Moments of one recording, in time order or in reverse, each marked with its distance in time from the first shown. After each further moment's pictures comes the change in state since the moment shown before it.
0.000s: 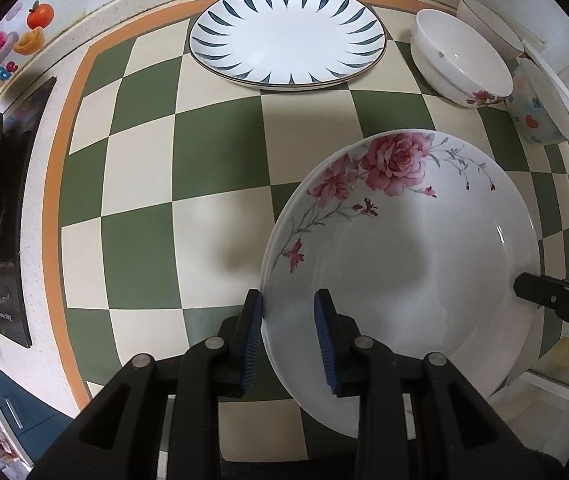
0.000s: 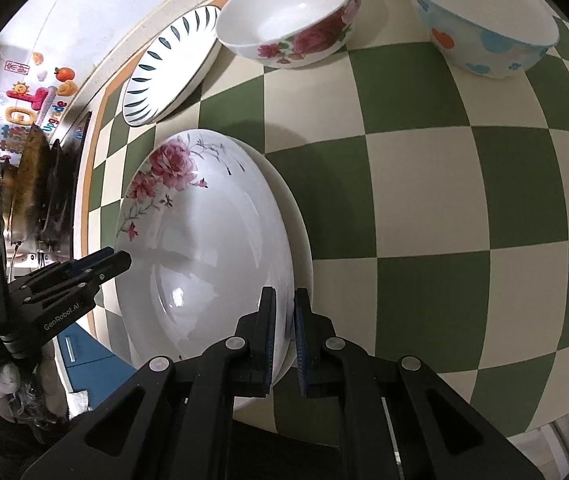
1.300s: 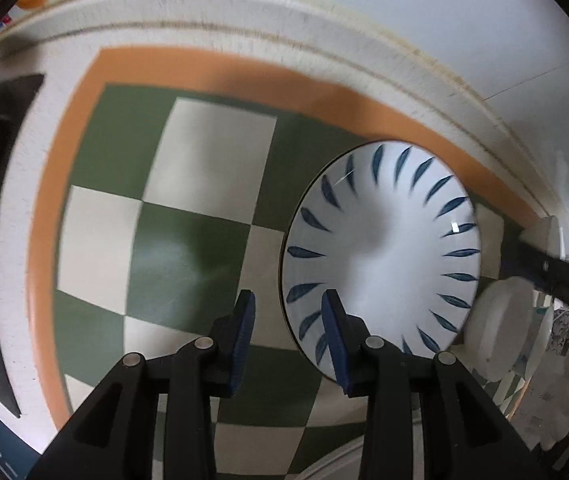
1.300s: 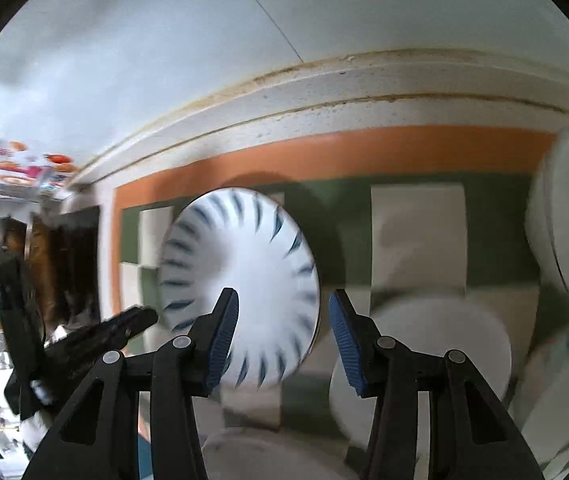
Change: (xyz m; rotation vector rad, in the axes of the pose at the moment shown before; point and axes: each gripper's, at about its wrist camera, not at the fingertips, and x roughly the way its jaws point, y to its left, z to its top) left arm 0.037 0.122 0.185 -0.354 0.052 -0.201; right arm 0.025 0.091 0.279 -0.057 0.016 -0.001
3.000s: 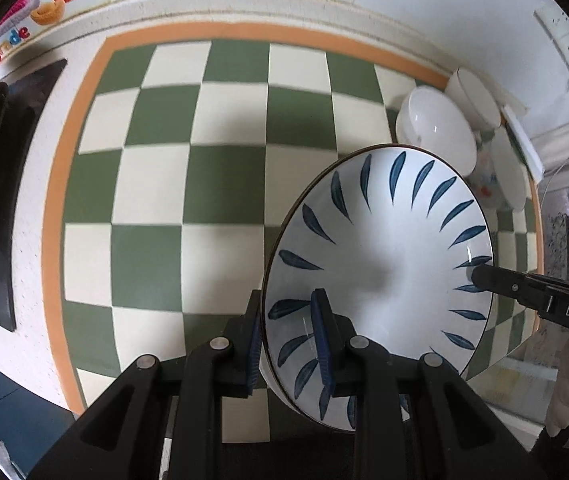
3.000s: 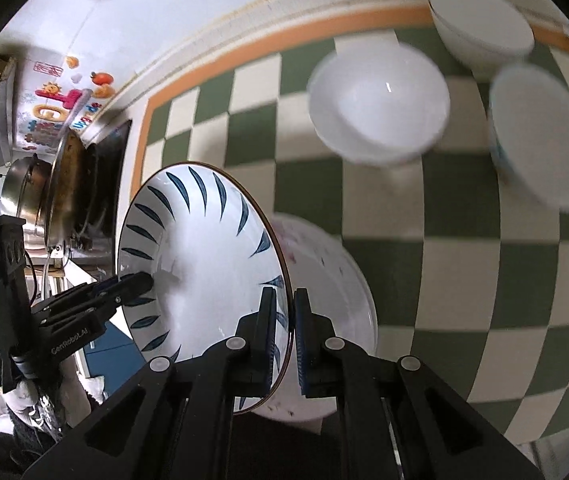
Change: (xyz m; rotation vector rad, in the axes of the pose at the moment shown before) left arm -0.055 -0.040 -0.190 0.208 -0.049 0.012; right arm -0.075 -0.027 -0.239 -0.007 0.026 0.052
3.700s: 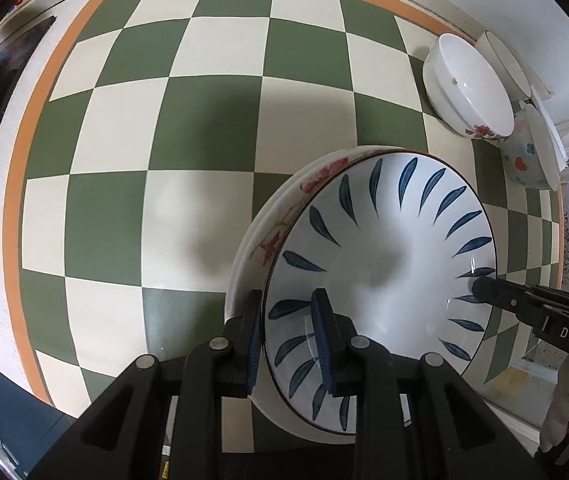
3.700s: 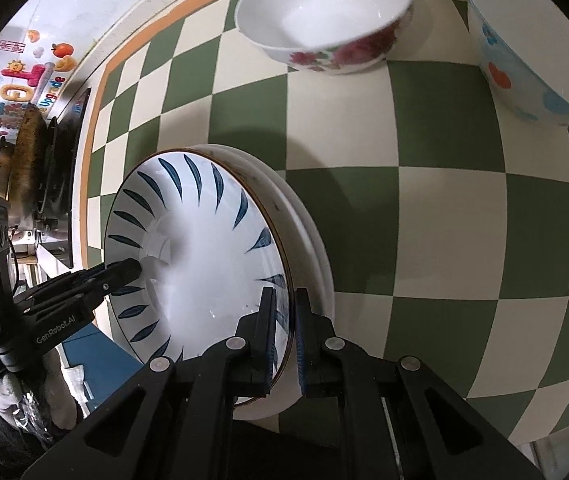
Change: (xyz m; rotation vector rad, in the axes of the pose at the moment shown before) left arm 0.052 -0.008 -0.017 -0.041 0.068 0.021; right arm 0.055 -0.036 -0.020 0.005 0.074 -0.071
